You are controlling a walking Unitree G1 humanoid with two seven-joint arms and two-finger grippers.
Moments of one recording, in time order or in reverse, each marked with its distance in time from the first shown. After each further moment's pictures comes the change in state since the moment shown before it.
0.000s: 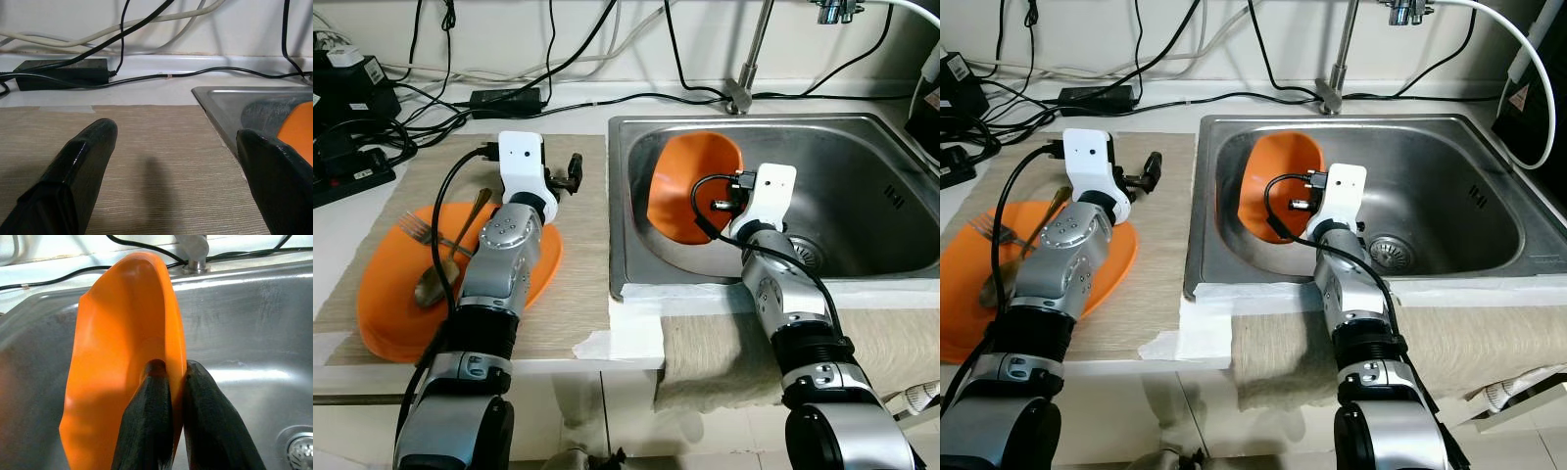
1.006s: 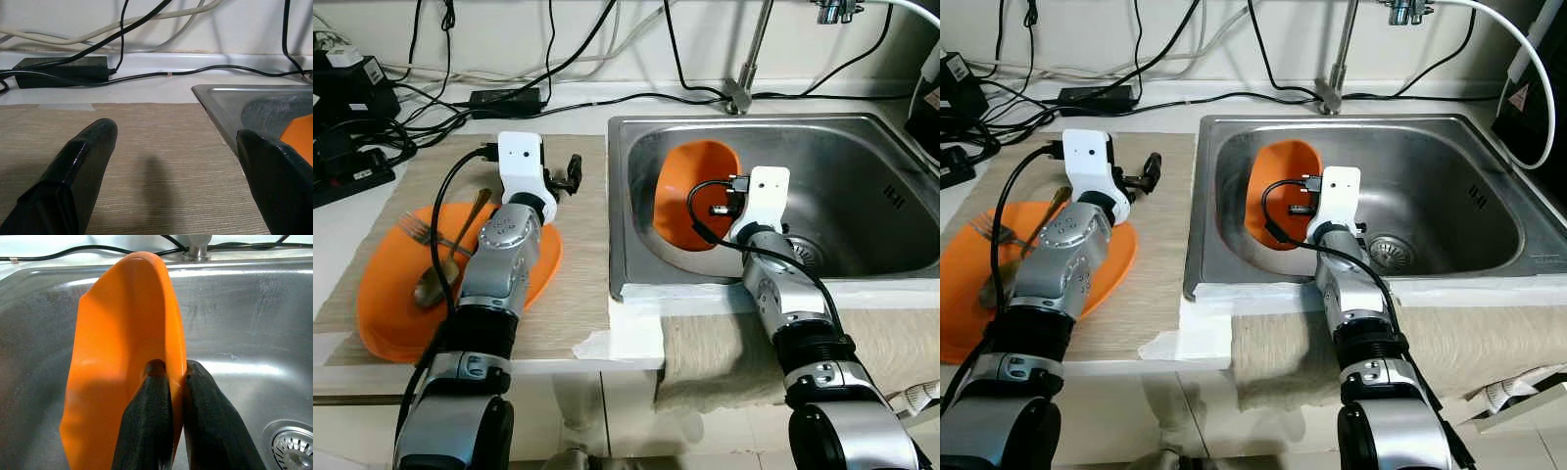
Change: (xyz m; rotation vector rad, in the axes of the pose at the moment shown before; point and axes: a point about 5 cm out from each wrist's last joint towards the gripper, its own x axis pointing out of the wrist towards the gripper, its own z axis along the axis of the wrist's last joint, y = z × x) left arm 0.000 0.000 -0.001 -0.002 0.007 -0.003; right arm 0.000 0.000 -0.007 -0.070 0.039 -0.006
